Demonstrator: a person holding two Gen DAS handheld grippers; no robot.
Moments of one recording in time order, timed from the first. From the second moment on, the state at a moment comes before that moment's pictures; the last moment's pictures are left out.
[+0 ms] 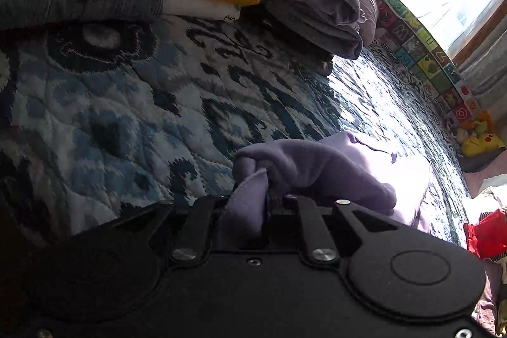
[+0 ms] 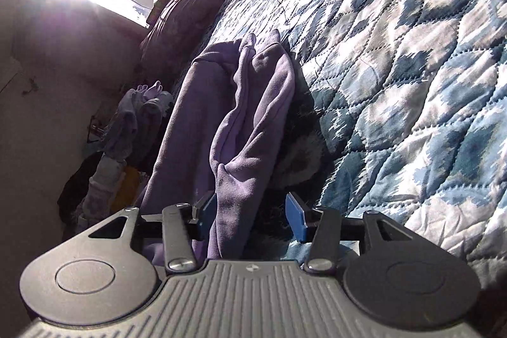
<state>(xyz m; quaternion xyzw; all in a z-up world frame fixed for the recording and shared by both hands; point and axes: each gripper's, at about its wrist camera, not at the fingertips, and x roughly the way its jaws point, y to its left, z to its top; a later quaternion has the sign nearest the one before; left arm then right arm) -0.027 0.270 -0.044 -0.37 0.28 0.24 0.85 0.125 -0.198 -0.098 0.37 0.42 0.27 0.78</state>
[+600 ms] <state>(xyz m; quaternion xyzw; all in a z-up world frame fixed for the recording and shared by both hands) 0.009 0.256 0.014 -0.21 0.30 0.15 0.92 0.186 -0.171 -0.127 0.39 0.41 0.24 0.79</state>
